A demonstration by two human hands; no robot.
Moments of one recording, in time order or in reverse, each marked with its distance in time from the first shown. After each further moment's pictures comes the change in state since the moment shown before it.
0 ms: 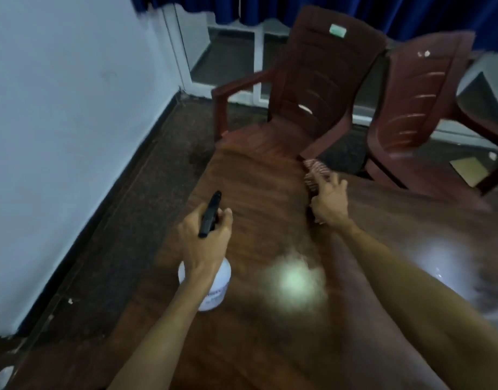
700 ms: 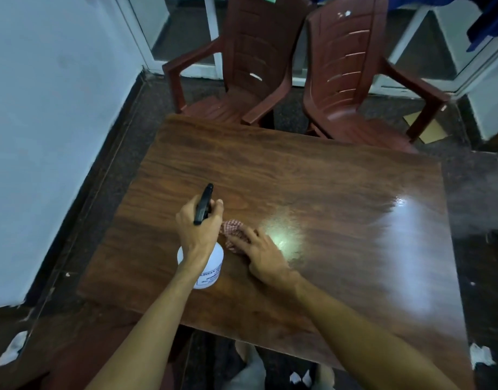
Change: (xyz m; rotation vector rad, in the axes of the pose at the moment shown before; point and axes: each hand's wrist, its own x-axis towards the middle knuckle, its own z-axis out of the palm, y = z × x) left_hand -0.173 0.088 0.033 0.035 -0.129 -0.062; right_hand -0.295 0.054 -0.025 0.084 -0.264 -0.531
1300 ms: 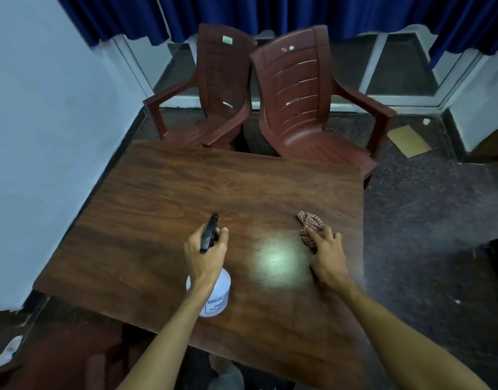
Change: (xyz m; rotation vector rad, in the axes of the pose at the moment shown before) left_hand -0.172 0.115 0.157 -0.003 0.037 -0.028; right_hand -0.211 0.273 -0.116 0.062 0.204 0.514
